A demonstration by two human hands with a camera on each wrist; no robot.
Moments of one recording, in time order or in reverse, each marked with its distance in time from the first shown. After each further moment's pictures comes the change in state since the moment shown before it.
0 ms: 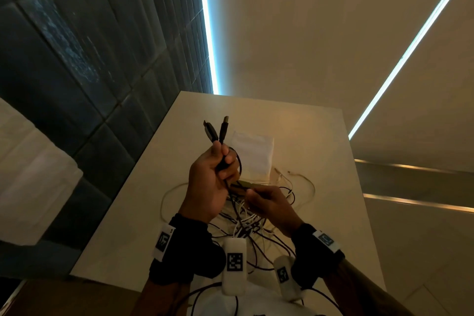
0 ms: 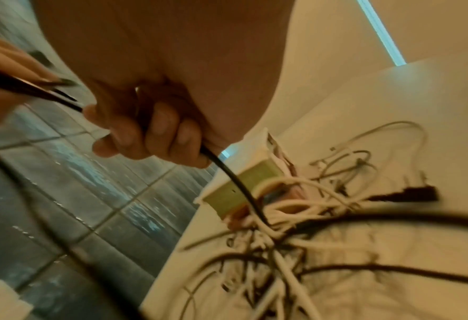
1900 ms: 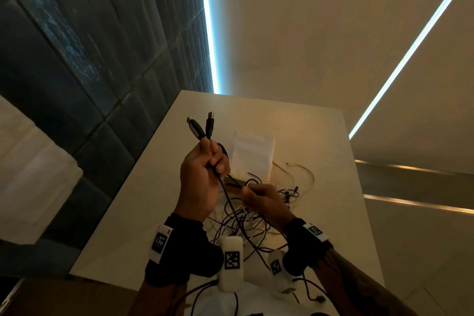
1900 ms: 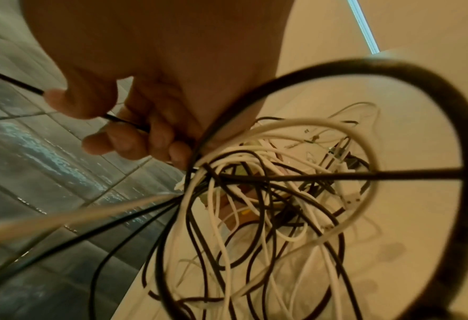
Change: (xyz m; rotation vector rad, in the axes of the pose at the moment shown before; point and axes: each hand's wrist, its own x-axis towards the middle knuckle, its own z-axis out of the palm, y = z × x) left_hand -0.002 0.009 -0.003 0.090 0.139 0.136; right_hand 0.017 0.016 0.004 -0.025 0.003 0.066
